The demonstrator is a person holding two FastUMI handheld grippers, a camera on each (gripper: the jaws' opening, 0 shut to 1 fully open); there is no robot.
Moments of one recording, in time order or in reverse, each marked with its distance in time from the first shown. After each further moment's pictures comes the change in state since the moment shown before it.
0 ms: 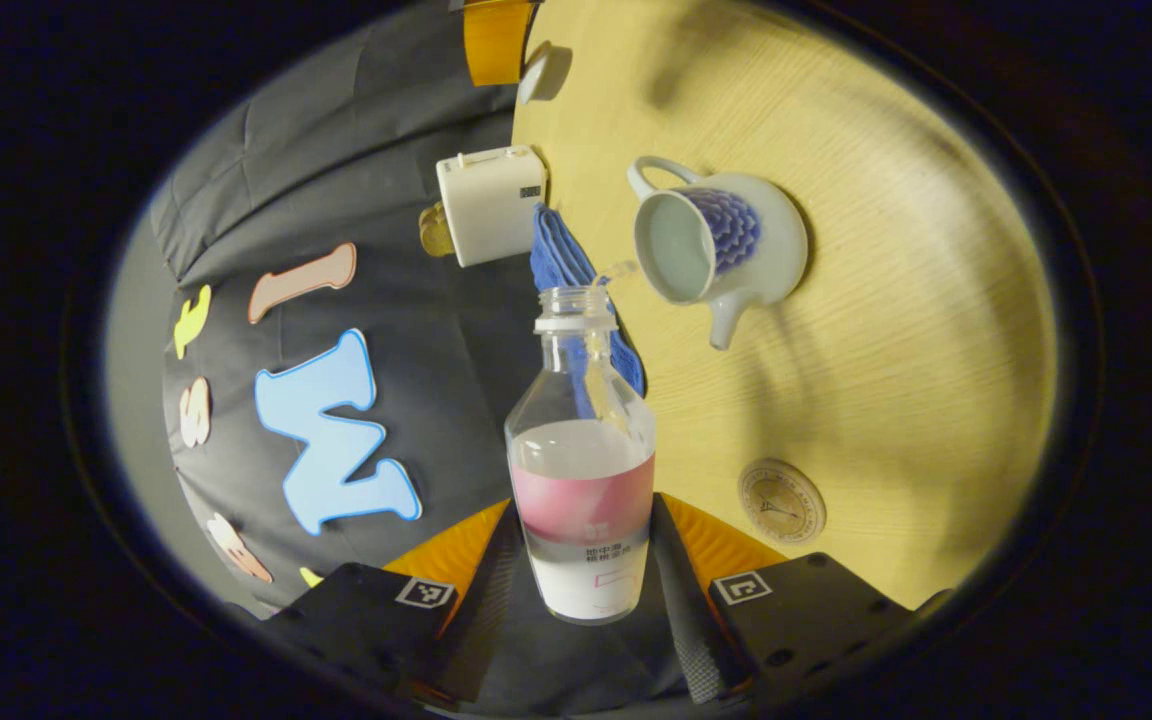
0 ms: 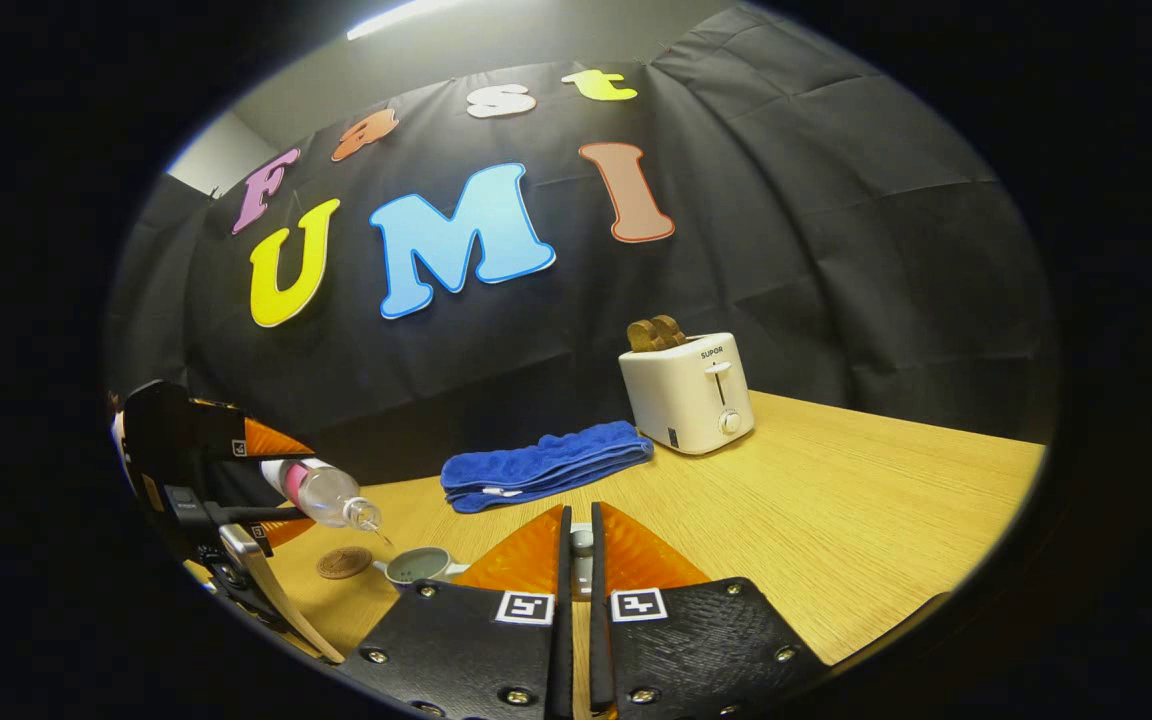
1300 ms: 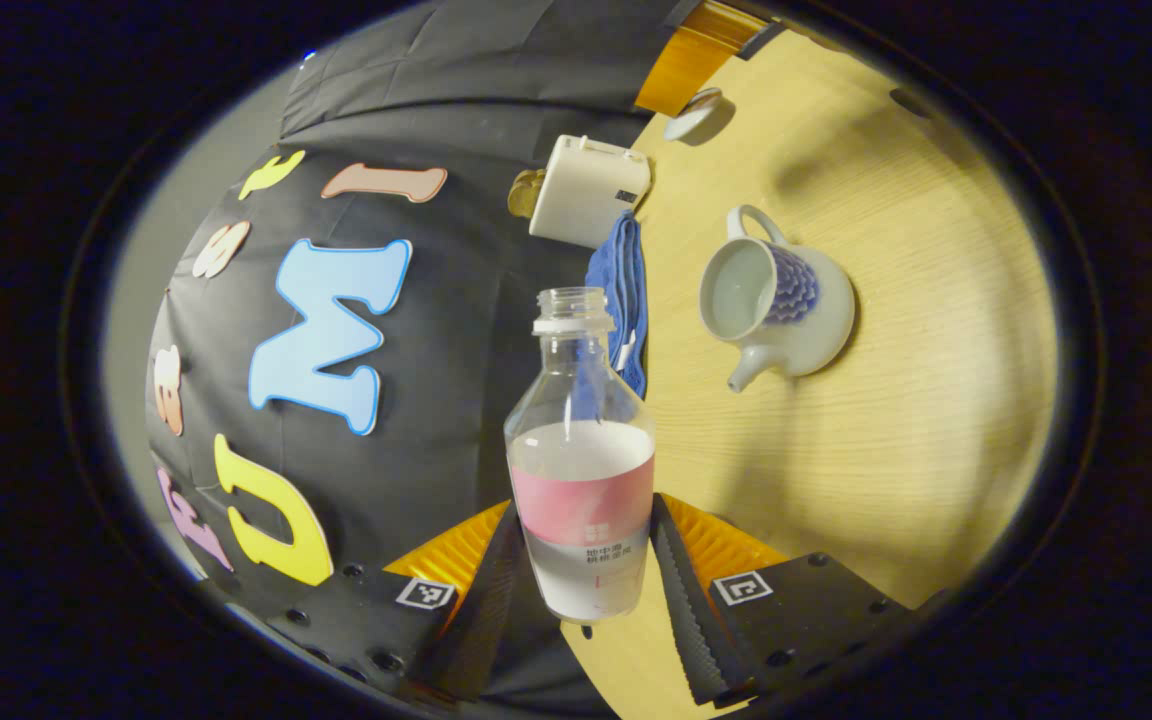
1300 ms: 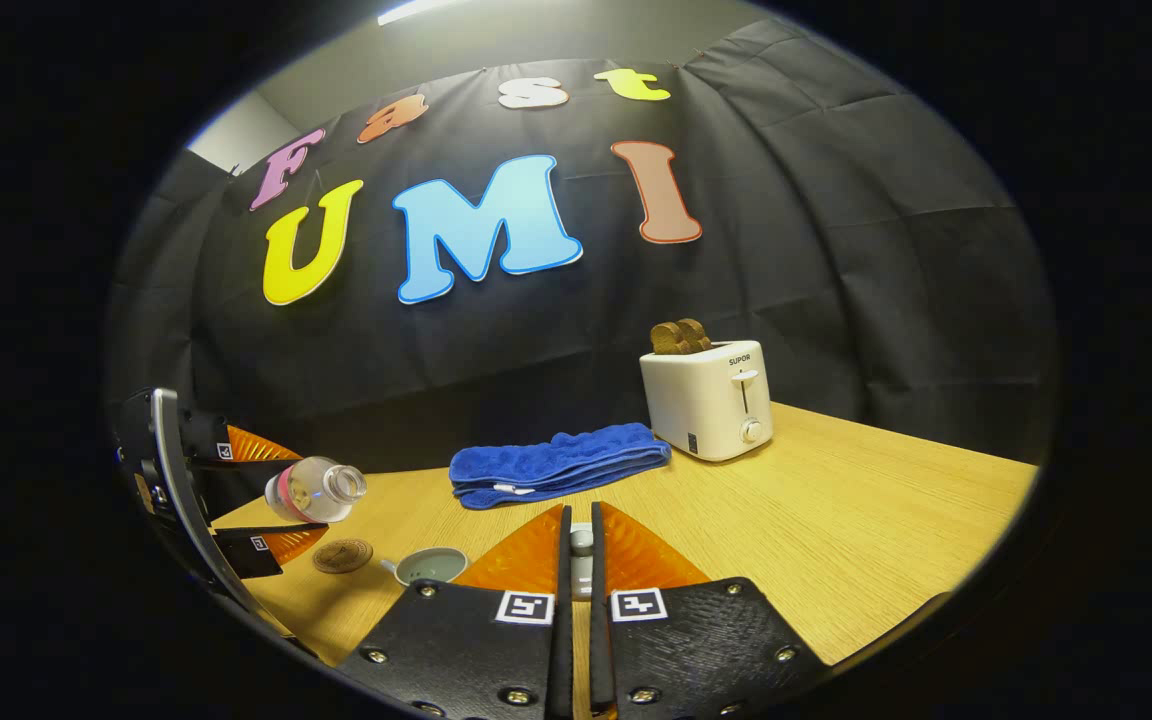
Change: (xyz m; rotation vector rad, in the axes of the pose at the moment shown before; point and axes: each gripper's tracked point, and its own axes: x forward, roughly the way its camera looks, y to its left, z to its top) left arm -0.004 -0.028 -0.004 -0.461 -0.042 -0.004; right arm 0.010 0.018 -0.002 -0.068 -0.001 0.008
